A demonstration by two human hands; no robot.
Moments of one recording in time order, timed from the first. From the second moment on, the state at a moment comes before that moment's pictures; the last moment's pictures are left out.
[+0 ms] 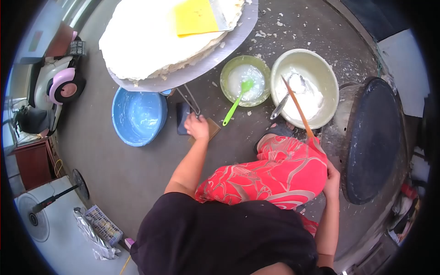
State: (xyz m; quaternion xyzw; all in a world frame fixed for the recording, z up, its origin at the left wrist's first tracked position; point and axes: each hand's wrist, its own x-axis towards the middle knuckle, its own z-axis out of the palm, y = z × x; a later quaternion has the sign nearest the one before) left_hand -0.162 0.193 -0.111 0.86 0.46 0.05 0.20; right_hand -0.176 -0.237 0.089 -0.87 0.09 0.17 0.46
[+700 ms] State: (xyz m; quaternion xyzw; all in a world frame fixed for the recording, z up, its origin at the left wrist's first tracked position) left_hand -0.146 0.278 -0.150 0.81 0.56 -0.17 0.04; right_hand -0.204 -0.218 0.130 -0.85 0.20 0.19 0.44
